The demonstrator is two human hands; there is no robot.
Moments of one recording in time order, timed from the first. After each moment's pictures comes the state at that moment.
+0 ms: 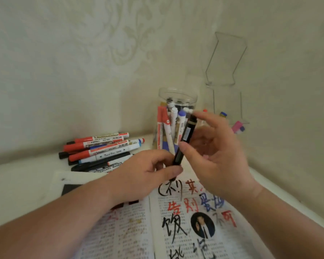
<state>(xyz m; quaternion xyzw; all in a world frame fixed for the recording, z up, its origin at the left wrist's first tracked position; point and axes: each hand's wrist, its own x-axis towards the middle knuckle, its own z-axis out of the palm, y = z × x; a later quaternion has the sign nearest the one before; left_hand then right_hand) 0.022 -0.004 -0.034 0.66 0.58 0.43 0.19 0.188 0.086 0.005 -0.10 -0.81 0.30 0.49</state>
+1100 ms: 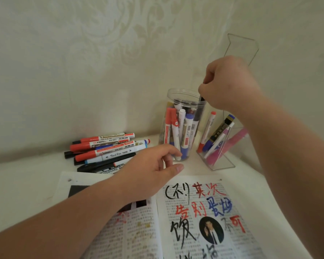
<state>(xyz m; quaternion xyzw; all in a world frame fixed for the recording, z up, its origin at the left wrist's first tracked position) 0.015 -0.003 -0.037 0.61 0.64 0.44 0.17 0.127 0.148 0.127 -0.38 -0.87 -0.02 0.32</state>
